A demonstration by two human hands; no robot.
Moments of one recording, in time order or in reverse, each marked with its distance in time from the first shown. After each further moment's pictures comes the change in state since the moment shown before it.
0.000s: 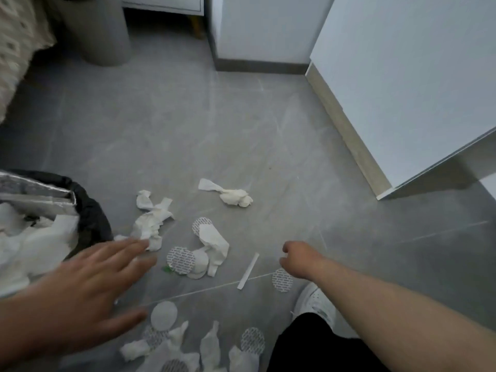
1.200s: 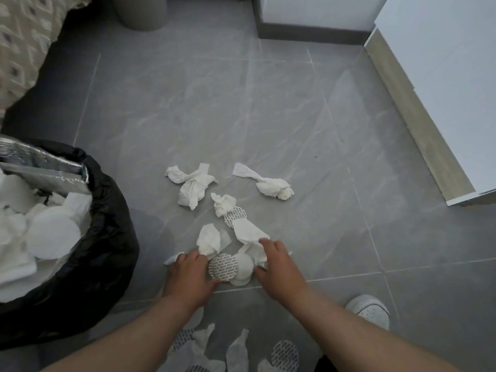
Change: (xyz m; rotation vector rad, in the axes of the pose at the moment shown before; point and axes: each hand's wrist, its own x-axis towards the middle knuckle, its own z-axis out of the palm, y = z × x) left_hand 0.101 0.022 0.173 -0.269 -0.113 -0.654; right_hand 0.030 -0.100 0.084 0.328 0.179 -0.354
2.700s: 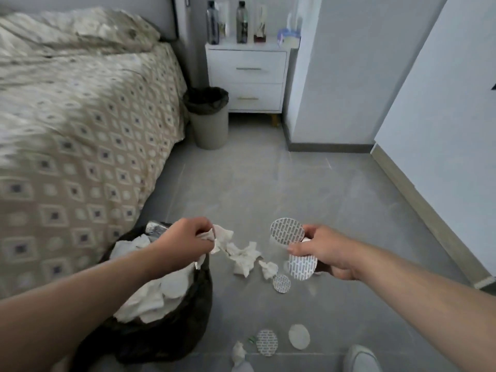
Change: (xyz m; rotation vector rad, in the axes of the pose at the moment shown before) left_hand -0.104 -0.038 -0.310 -0.519 0.286 0.126; right_hand -0.047 -0.197 -0.206 0.691 -0.267 0.058
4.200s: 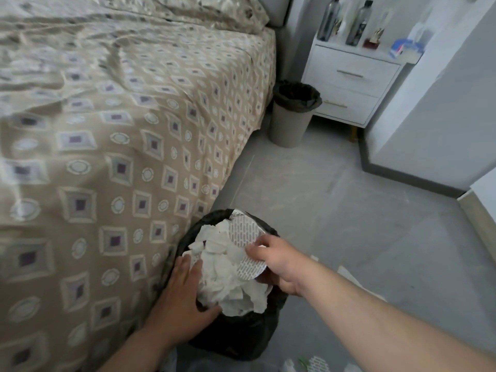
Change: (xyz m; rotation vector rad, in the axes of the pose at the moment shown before) left_hand -0.095 -0.227 0.008 0.174 0.188 -0.235; right_hand 0.103 -0.035 0.258 -0.045 -0.195 0.083
